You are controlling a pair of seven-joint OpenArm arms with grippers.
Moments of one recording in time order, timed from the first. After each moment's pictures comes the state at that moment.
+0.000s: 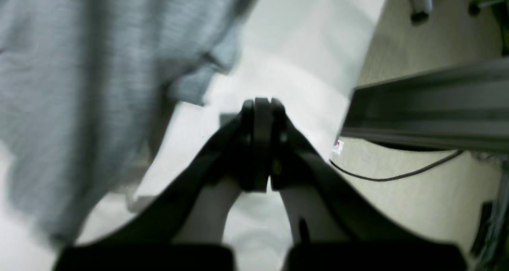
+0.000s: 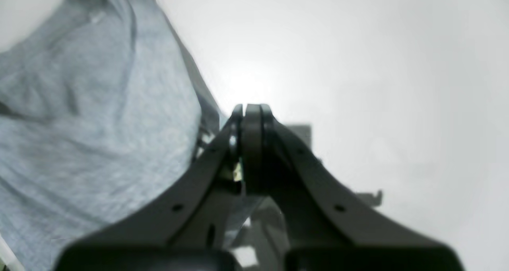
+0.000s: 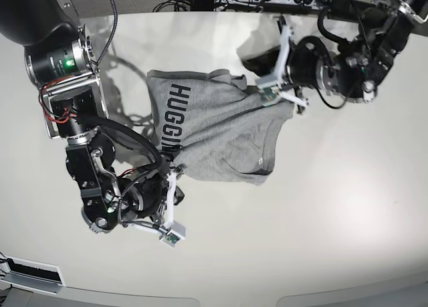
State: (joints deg) left arm 6.3 -34.0 28.7 100.8 -32.0 -43.9 45.3; right arm 29.9 5.9 -15.6 57.6 12.6 40.6 -50.5
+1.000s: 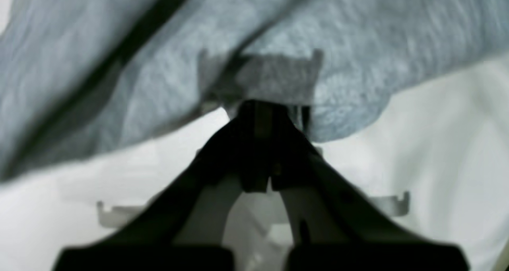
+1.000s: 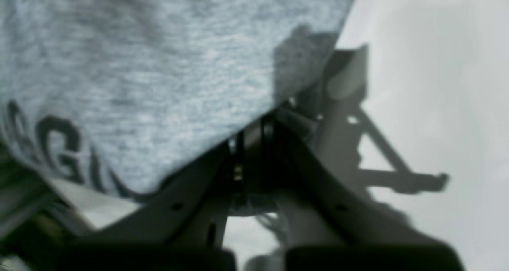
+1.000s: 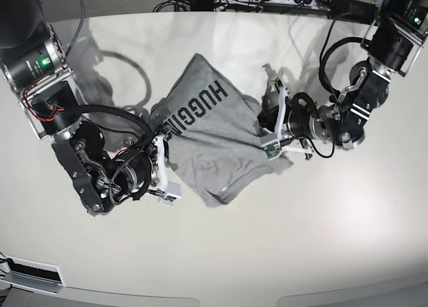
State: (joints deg) left arm -13.2 -27.3 33.5 68.0 -15.0 -40.5 27.4; right arm 30.1 14.1 -33.0 55.6 39.2 39.5 -67.2
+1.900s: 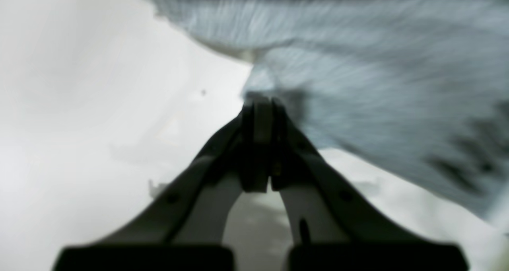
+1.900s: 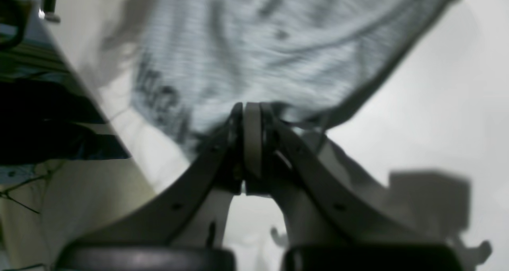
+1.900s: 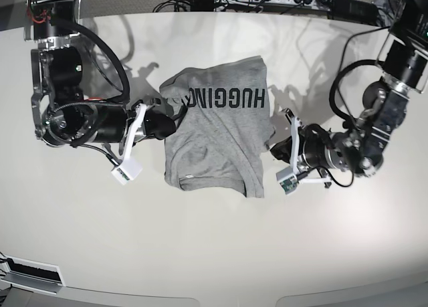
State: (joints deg) left arm -17.6 -31.6 30.1 77.7 -29.8 -39.5 40.4; right arm 2.2 11.3 1.4 88.5 51.5 40.4 -71.9
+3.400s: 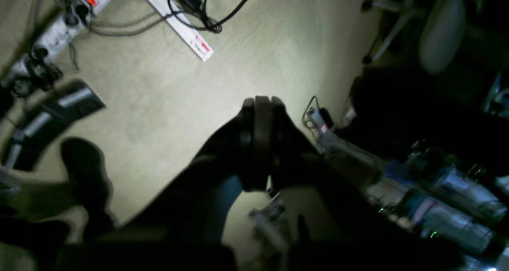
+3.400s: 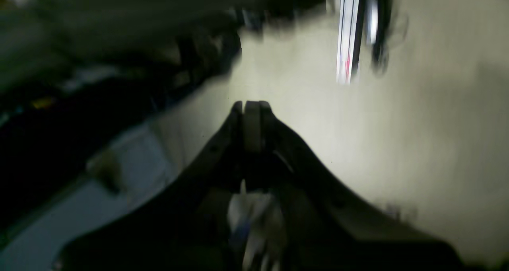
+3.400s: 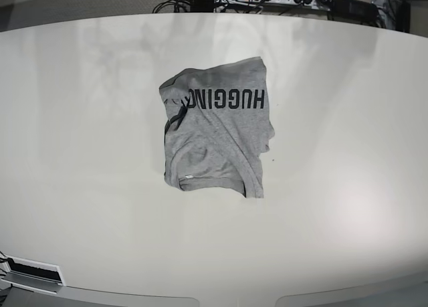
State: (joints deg) left arm 73.0 -32.6 -13.7 119.0 -47.5 -41.2 56.3; right arm -59.3 14.4 34.0 98.5 66.4 40.4 -82.8
